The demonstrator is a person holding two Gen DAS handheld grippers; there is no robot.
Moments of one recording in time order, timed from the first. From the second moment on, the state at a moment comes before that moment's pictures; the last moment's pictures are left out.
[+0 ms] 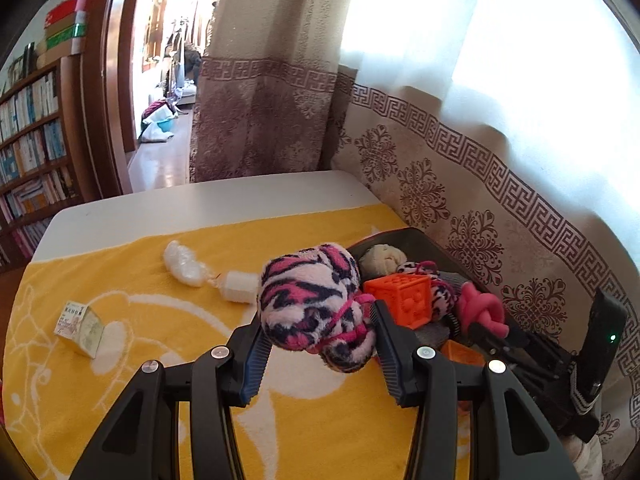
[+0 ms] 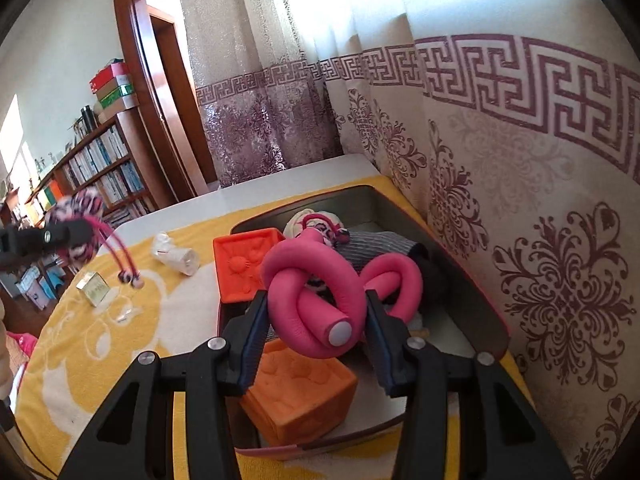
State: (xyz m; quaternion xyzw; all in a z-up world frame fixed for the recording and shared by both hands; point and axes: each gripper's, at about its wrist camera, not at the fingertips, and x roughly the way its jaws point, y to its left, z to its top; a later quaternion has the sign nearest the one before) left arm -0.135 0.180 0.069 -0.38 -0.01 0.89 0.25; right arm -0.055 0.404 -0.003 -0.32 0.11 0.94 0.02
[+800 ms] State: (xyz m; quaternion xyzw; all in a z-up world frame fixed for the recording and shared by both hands) left arm -0.225 0.315 0.022 -0.45 -0.01 0.84 0.30; right arm -0.053 0.417 -0.007 -0.30 0.14 0.94 0.02
